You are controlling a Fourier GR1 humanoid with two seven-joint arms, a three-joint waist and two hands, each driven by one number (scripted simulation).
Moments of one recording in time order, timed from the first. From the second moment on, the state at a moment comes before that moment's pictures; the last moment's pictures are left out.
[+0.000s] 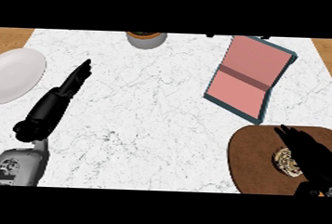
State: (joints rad) left arm -0.21 0.23 0.02 -1.56 -0.14 -0.23 -0.06; right arm 0.09 -0.43 0.08 -1.65 1.15 0.41 0.10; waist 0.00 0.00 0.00
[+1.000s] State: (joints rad) left arm -0.25 0.21 0.02 -1.54 -0.15 -0.27 -0.07; right arm -0.15 -0.17 0.40 -1.54 1.27 0.27 -0.11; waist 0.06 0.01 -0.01
